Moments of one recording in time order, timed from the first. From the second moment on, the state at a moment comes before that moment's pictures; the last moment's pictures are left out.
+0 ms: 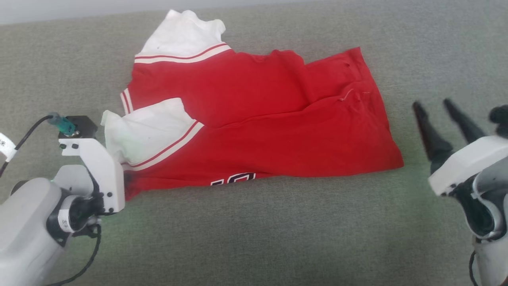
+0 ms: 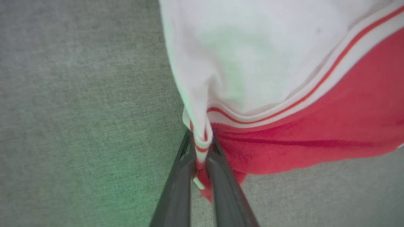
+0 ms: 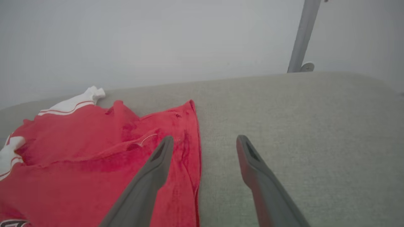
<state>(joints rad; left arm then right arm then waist) -0.60 0.73 -0.68 0.25 -1.08 0.28 0.67 -0.34 -0.27 -0.03 0.08 0.48 0.13 0.20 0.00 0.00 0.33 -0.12</state>
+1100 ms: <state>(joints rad) -0.64 0.67 -0.72 0.21 -1.07 0.22 0.68 -0.41 -0.33 0.00 0.18 0.50 0.13 0.88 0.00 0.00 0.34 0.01</state>
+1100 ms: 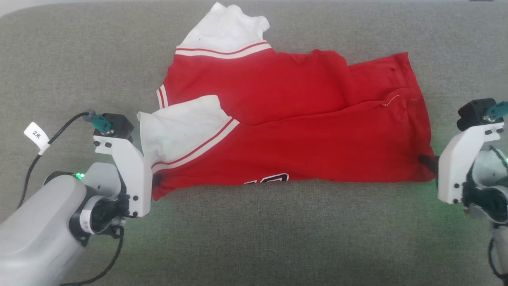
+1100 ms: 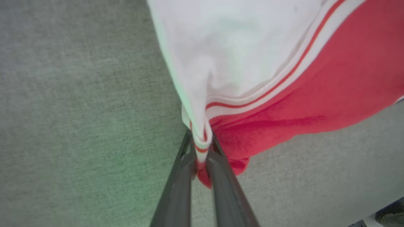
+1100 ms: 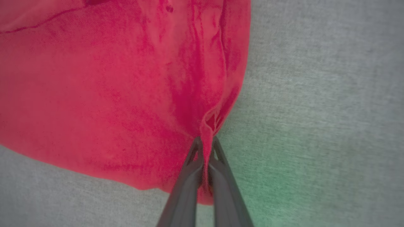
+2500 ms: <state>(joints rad) -0.46 0.91 -0.71 -0.14 -1.07 0.37 0.74 -0.19 -0.32 -0.03 0.01 0.57 0.13 0.95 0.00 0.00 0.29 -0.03</state>
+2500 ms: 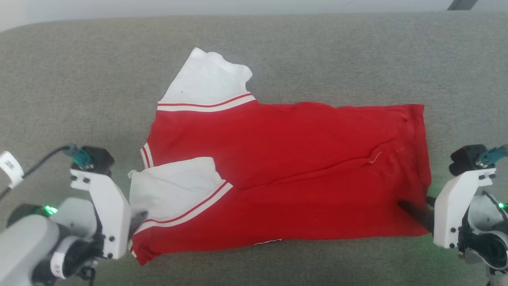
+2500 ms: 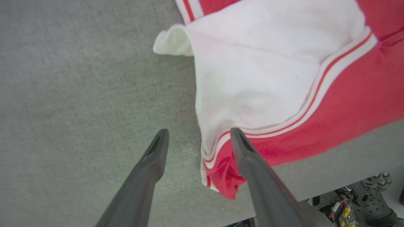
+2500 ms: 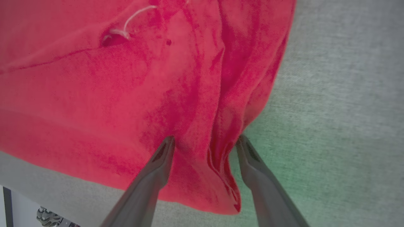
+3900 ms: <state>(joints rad) -1.14 0.80 -0.69 0.64 -0.86 0.09 0.77 -0.41 -0.15 0.16 0.01 0.57 0.13 0.22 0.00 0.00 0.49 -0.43</state>
